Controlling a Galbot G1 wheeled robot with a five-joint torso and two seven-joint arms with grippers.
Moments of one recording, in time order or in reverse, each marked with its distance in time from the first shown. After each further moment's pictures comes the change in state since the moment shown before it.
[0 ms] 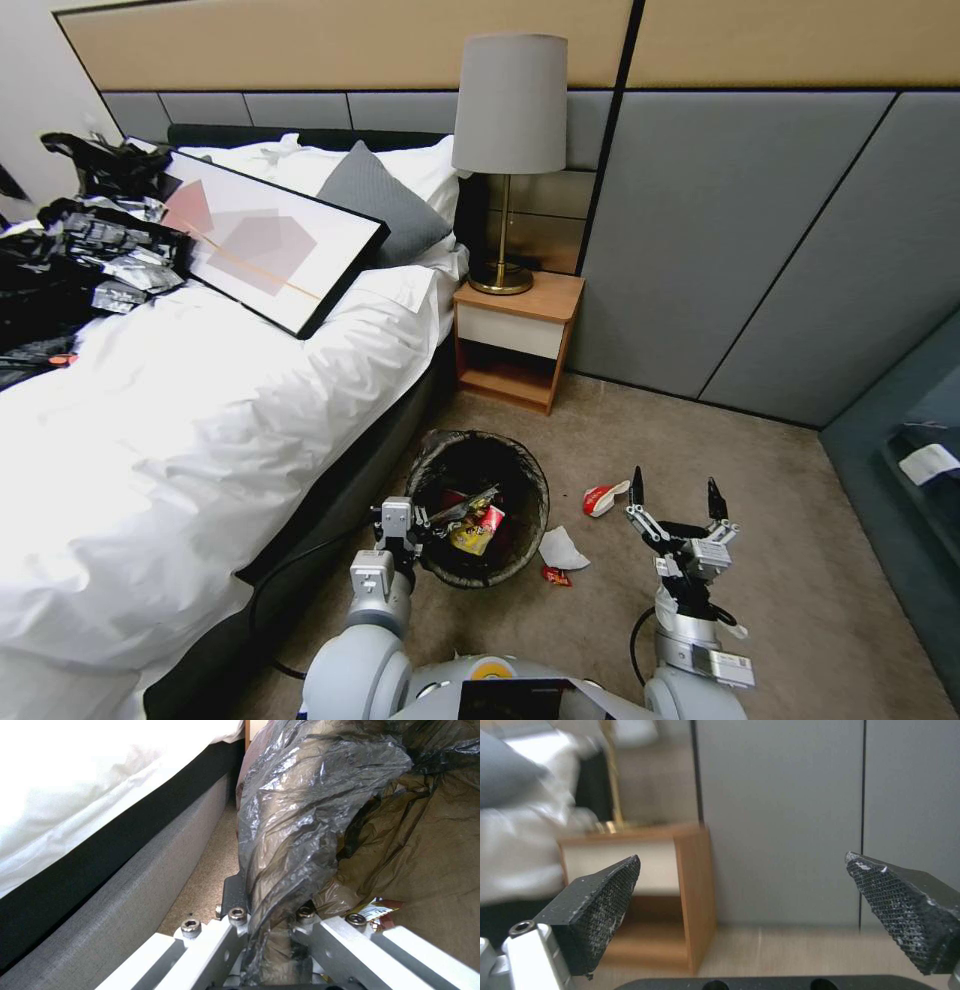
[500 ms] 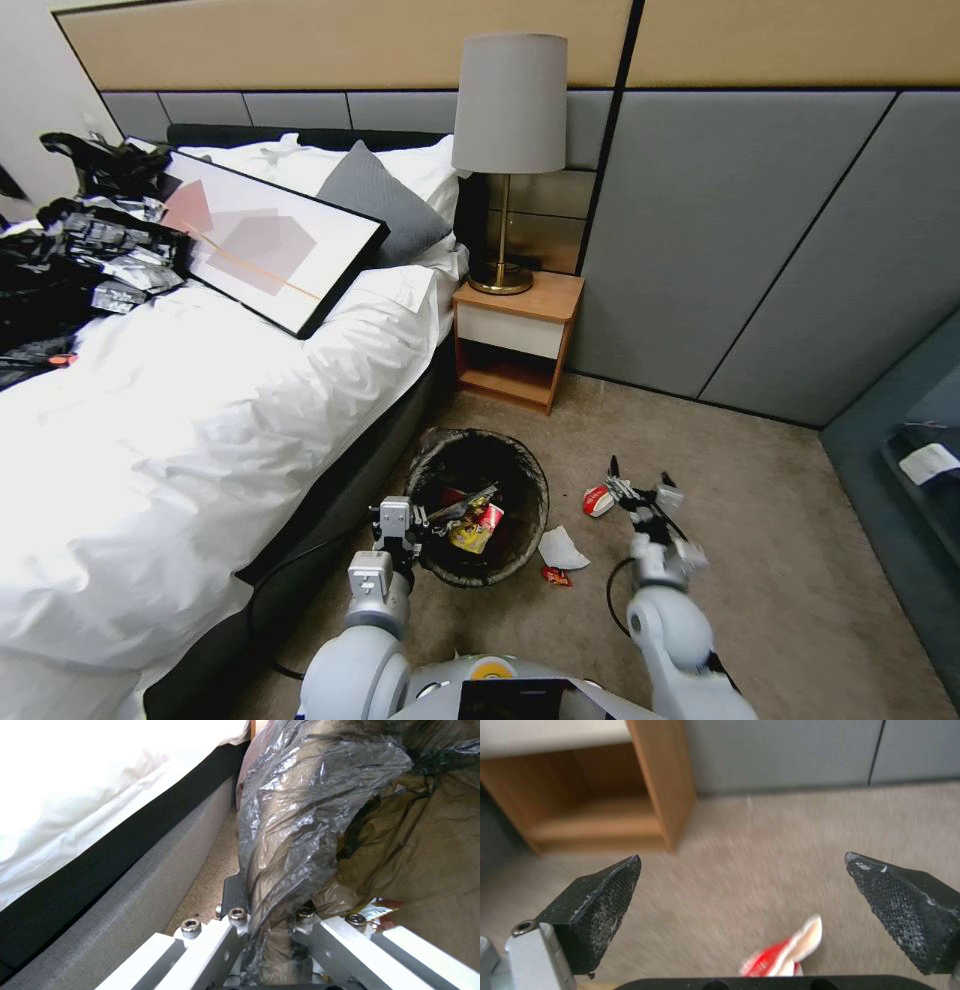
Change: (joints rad) left arm 0.009 0.003 -0.008 -0.010 0.004 -0.002 -0.007; right arm 0.409 -0.095 -0.053 -0.391 0.175 -0.466 0.113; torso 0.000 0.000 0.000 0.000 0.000
